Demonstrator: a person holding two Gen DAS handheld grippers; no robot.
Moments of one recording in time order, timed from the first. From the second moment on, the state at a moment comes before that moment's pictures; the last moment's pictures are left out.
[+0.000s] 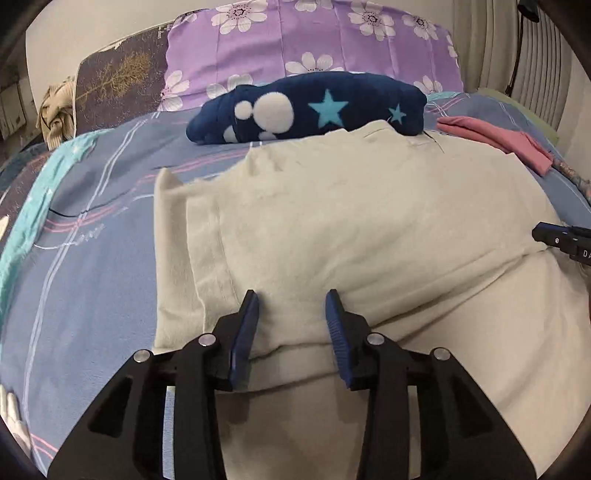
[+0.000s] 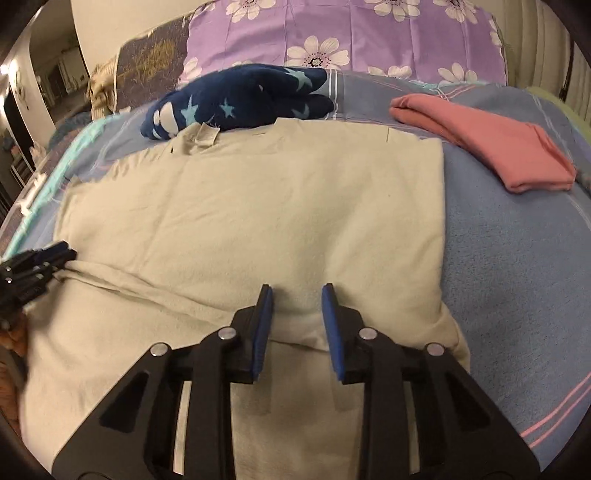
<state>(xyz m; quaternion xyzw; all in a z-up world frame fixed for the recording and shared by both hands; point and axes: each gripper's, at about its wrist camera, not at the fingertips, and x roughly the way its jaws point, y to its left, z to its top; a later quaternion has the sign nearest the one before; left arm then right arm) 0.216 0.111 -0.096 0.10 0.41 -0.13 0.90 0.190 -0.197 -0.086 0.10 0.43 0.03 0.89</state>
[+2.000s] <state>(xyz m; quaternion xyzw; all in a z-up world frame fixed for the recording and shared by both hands) -0.081 0.205 -0.097 -0.13 0.39 -0.27 0.87 -0.127 -0.270 -0.076 0.33 0.39 0.19 0.84</state>
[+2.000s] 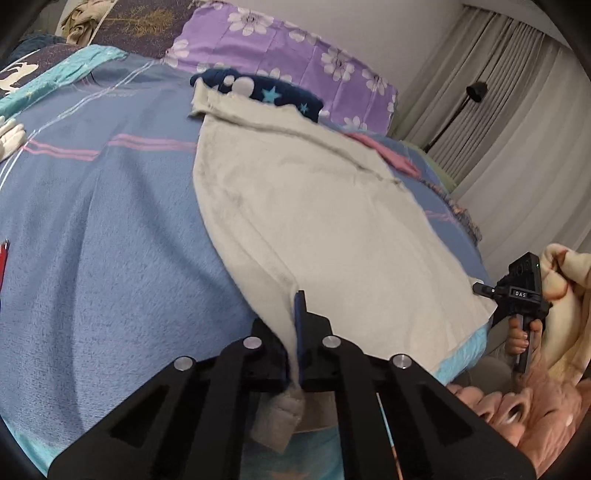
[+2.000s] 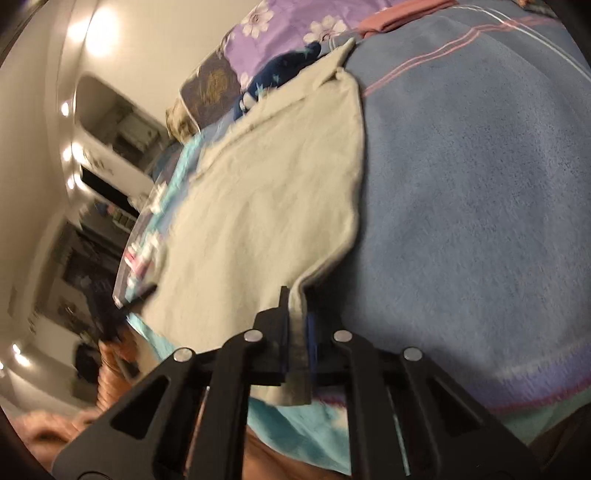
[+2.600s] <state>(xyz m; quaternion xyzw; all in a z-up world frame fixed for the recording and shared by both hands) -0.186 0.205 0.026 -0.19 0.17 -0.34 0.91 -0.239 -0.303 0.057 0.28 0.17 0.22 0.92</state>
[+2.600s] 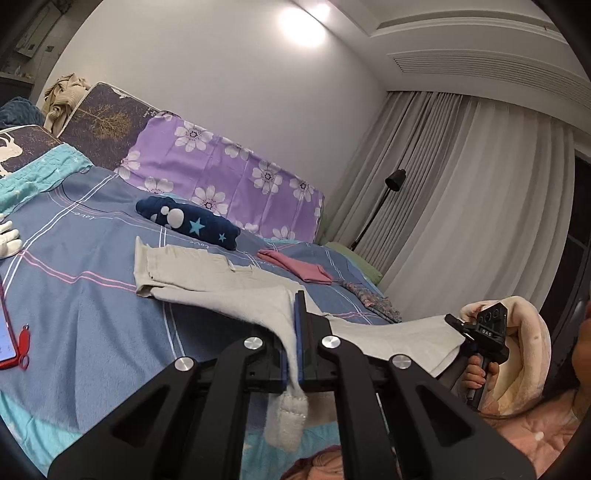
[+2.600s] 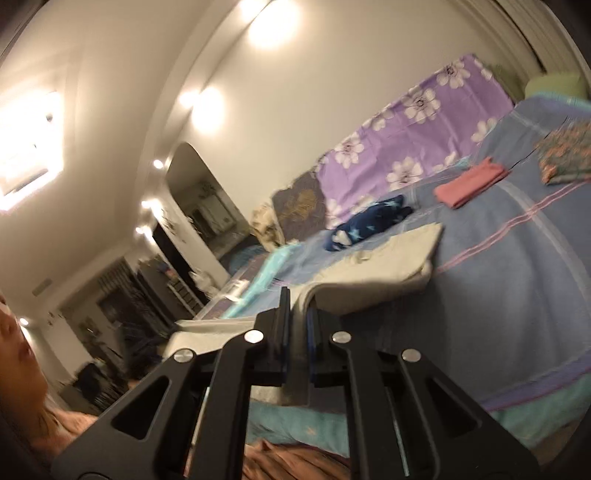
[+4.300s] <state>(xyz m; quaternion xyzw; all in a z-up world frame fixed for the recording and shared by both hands) 0.154 0.160 -0.078 -0.15 0.43 -0.18 0.87 0.122 -0.321 -0.058 0.25 0.40 0.10 0.87</state>
